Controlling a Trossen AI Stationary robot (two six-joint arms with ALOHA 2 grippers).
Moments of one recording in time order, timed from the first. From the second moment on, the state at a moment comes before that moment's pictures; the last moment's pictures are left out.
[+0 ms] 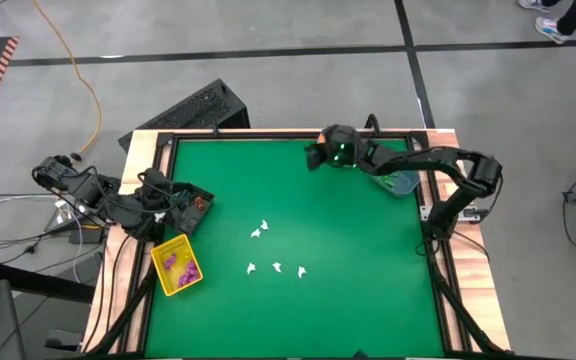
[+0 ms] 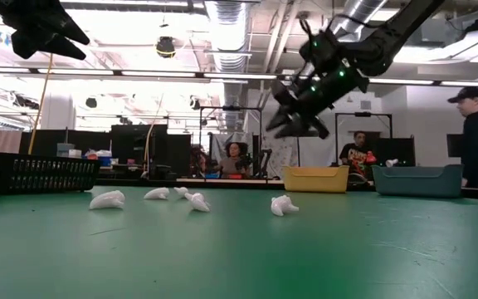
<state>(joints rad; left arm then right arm) -0.49 0.47 0.73 -0.89 -0.88 -0.78 -0.51 1.56 0.88 0.27 0.07 0.51</state>
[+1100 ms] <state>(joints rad) -0.49 0.47 0.73 -0.88 -0.88 -0.79 0.39 1.64 0.88 0.24 0.56 0.56</state>
